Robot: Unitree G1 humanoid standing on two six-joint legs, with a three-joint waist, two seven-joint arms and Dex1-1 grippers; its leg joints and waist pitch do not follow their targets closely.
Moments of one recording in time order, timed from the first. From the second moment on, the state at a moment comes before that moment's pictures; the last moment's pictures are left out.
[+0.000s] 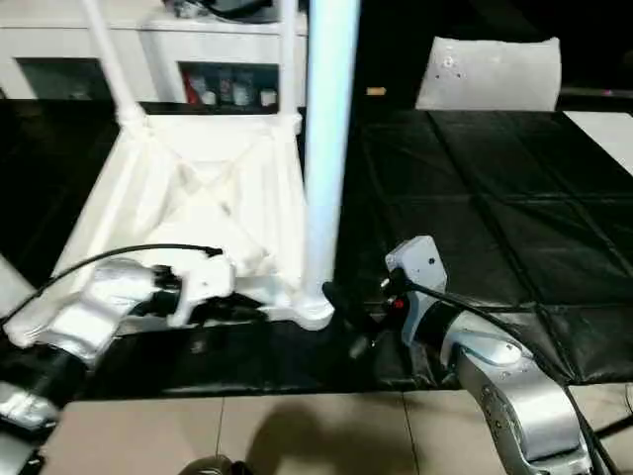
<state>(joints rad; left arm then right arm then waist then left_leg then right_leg) -0.53 0.40 -0.33 0.54 0.03 -0.12 -1.15 -0.04 -0.44 0.05 -0.35 0.38 0.54 0.55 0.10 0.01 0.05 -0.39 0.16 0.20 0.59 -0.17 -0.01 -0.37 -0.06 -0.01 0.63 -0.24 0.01</state>
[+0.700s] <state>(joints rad) -0.14 0.14 0.01 -0.06 -0.10 0.21 -0.50 0.06 -0.24 0.03 -0.39 0.34 0.54 0.31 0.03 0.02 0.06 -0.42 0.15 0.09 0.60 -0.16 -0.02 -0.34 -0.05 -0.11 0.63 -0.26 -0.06</state>
